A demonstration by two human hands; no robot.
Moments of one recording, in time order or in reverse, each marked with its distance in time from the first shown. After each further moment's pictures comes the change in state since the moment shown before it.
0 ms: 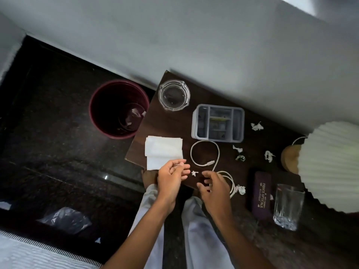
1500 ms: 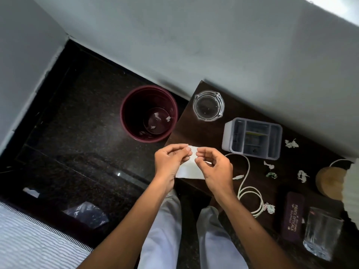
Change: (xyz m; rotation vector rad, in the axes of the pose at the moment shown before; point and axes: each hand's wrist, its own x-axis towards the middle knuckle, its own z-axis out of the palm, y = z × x) left_hand 0.049 0.071 -0.068 -0.184 0.069 0.063; right_hand 0.046 -0.125 0.031 0.411 -0.086 -0.052
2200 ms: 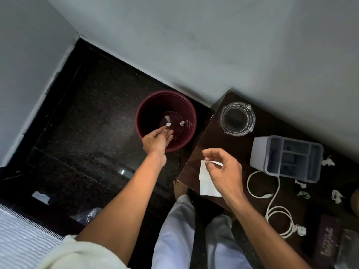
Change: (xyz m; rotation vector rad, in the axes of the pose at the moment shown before) left_hand 0.123 0.068 -0.058 -0.157 0.299 -0.060; right_hand 0.036 -0.025 0.060 -0.104 -0.032 0.018
